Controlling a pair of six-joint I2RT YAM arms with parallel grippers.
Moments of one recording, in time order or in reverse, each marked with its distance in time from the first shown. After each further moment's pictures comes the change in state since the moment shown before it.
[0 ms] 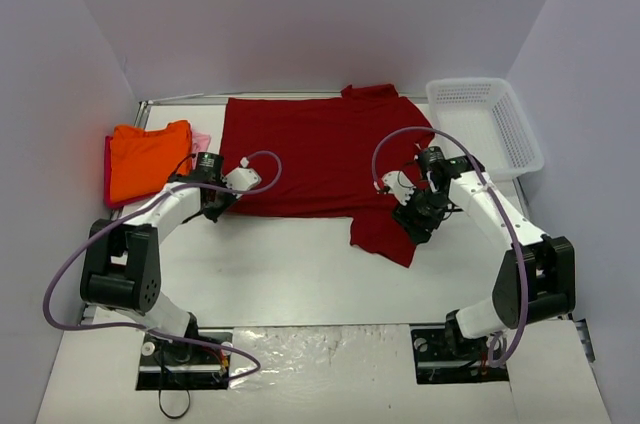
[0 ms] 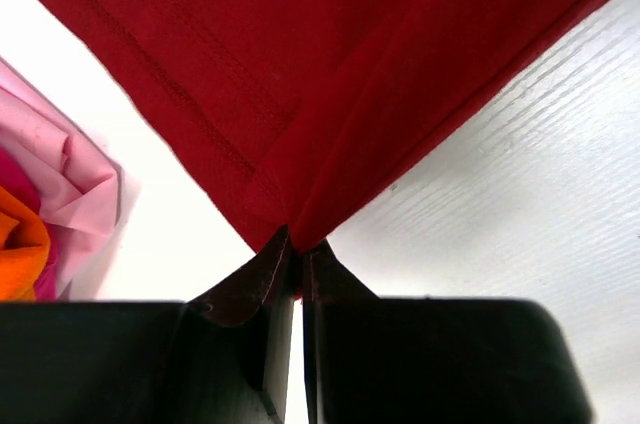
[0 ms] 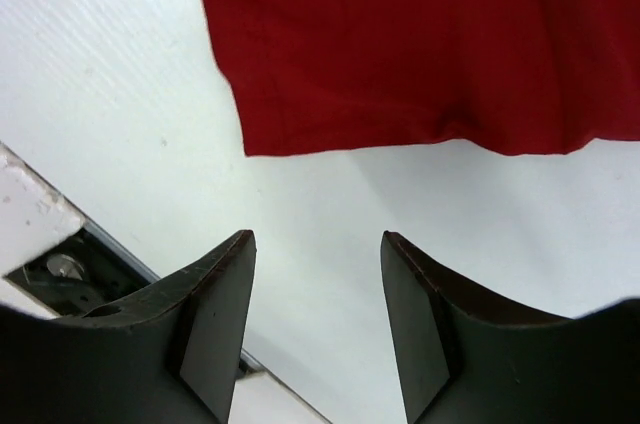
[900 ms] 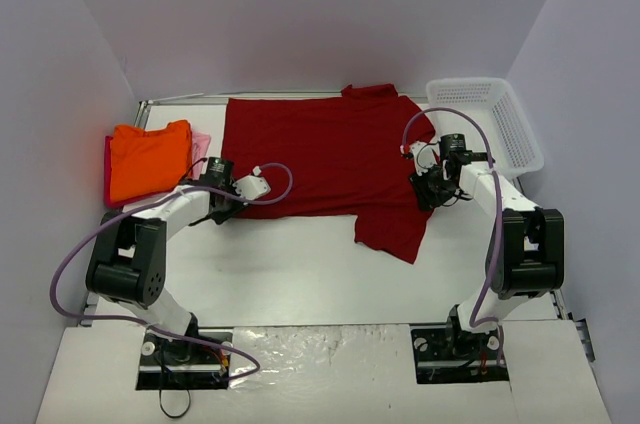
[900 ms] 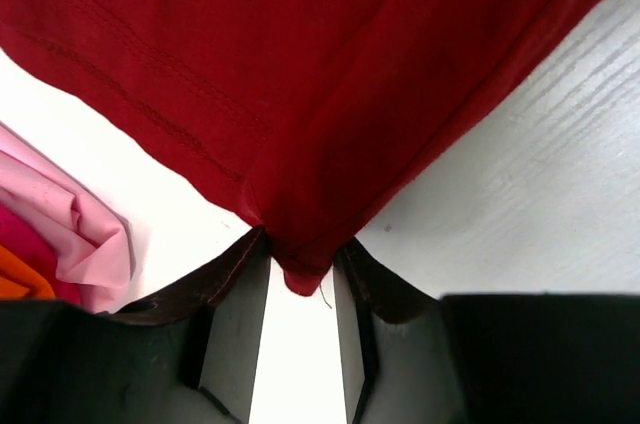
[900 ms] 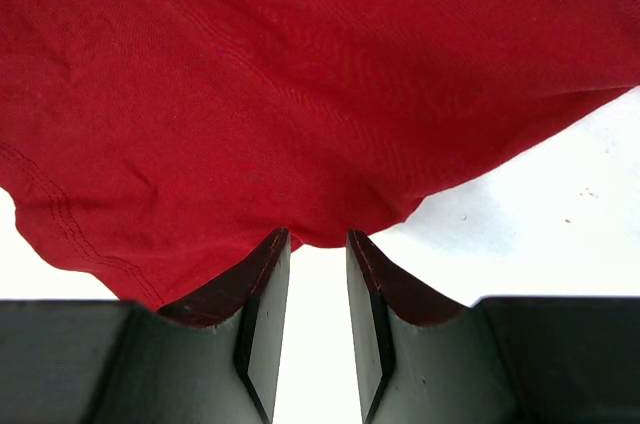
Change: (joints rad) left arm -0.051 0.048 -0.042 0.097 -0.028 0.102; right arm -0.187 0.161 -0.008 0.395 -0.010 0.203
